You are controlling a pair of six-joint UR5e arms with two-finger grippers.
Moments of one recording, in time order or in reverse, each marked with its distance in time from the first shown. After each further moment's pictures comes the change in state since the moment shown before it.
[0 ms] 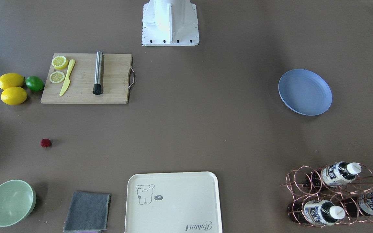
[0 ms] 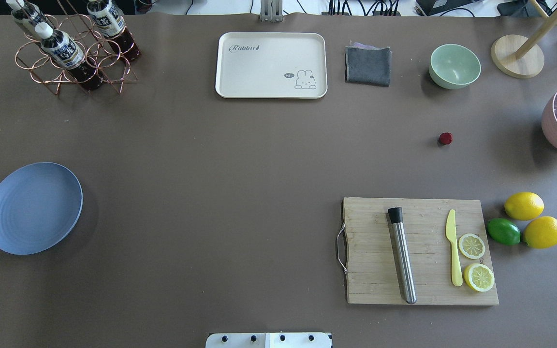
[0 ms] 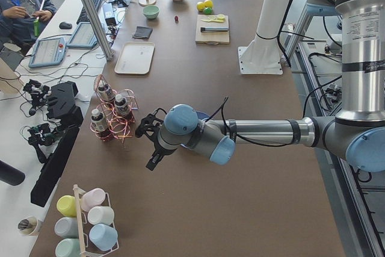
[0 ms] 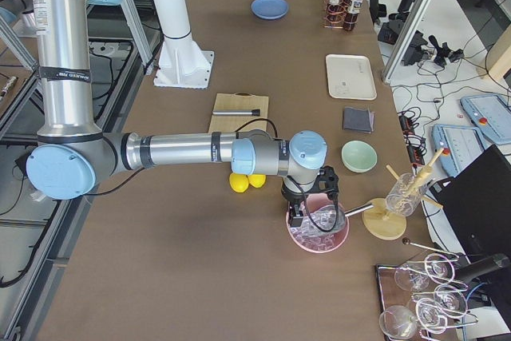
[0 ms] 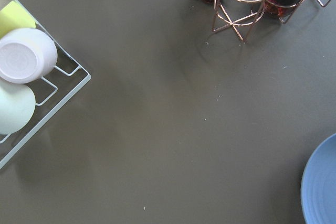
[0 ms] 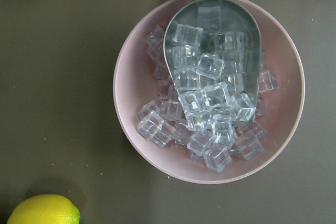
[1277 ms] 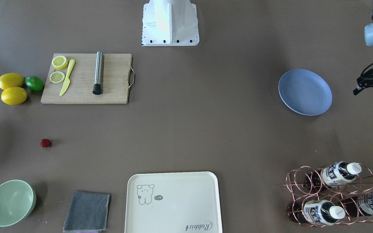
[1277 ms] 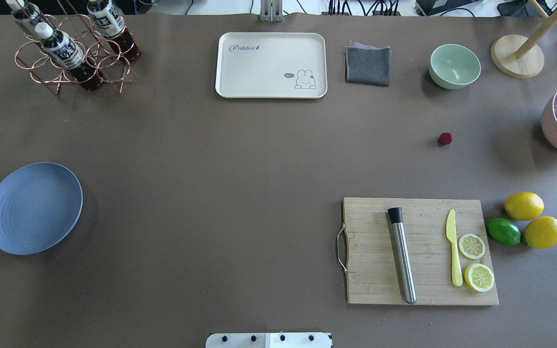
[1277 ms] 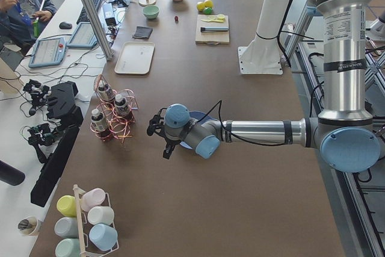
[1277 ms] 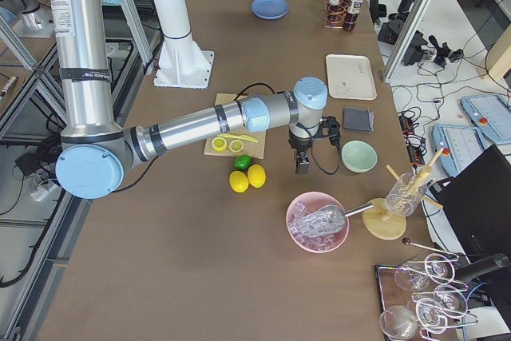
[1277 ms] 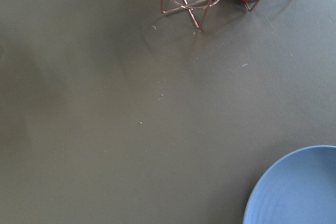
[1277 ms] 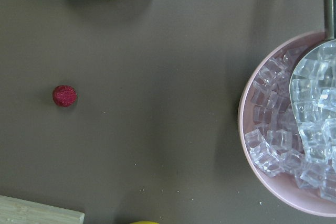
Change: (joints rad) left arm 0.345 0.011 0.102 -0.201 0.028 -0.486; right arm -0.188 0.045 0.135 0.002 -0.036 0.266
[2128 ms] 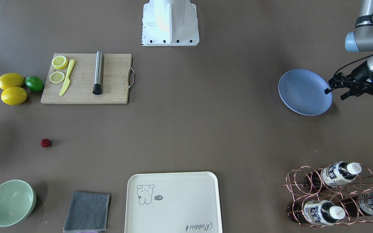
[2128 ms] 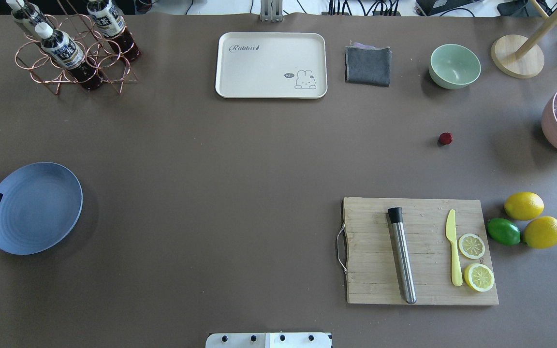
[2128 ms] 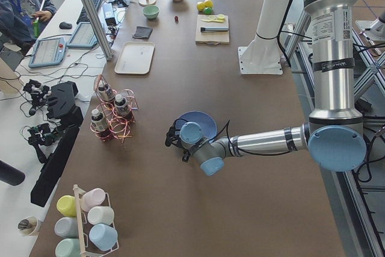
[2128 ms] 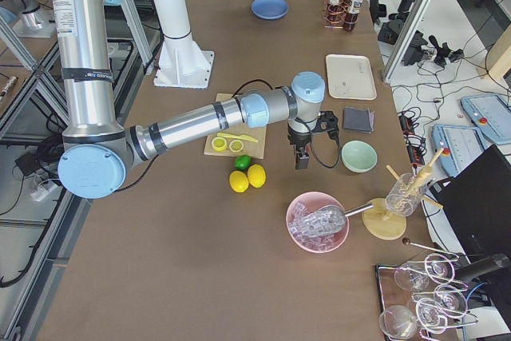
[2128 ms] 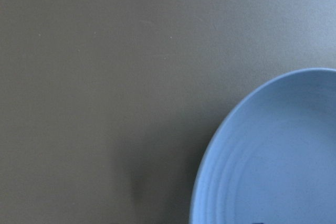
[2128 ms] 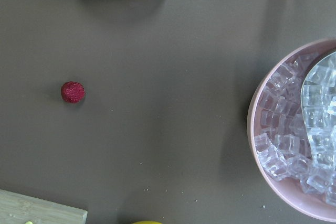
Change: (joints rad) left arm 0.184 0.012 0.165 -0.343 0.001 -0.284; right arm -0.017 -0.001 0.020 0.000 -0.018 -0.009
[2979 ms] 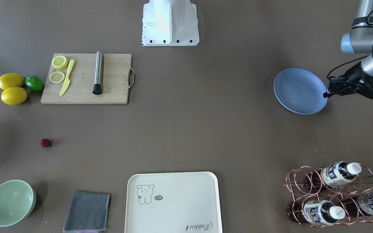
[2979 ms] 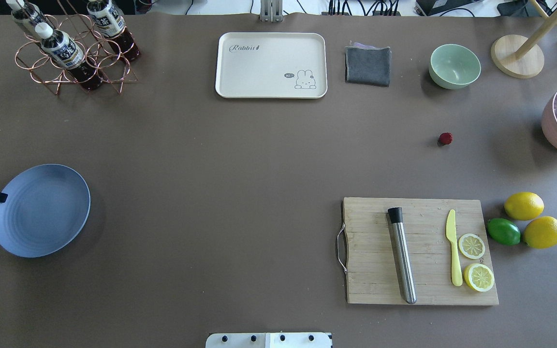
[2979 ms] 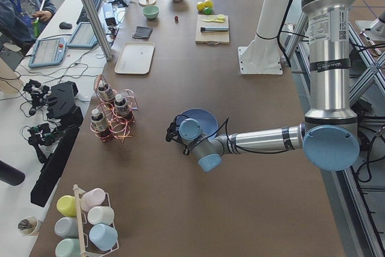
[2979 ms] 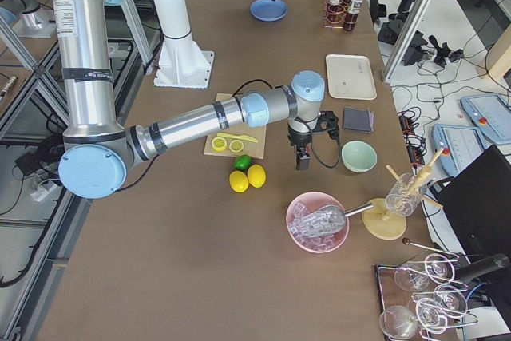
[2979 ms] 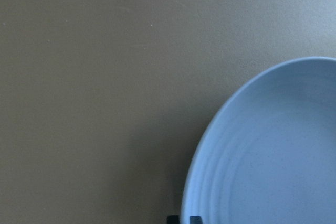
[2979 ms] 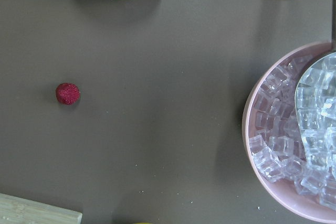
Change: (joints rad) left arm 0.020 -0.028 -0.013 0.000 -0.042 -0.012; right arm -0.002 0.001 0.001 0.000 -0.016 0.000
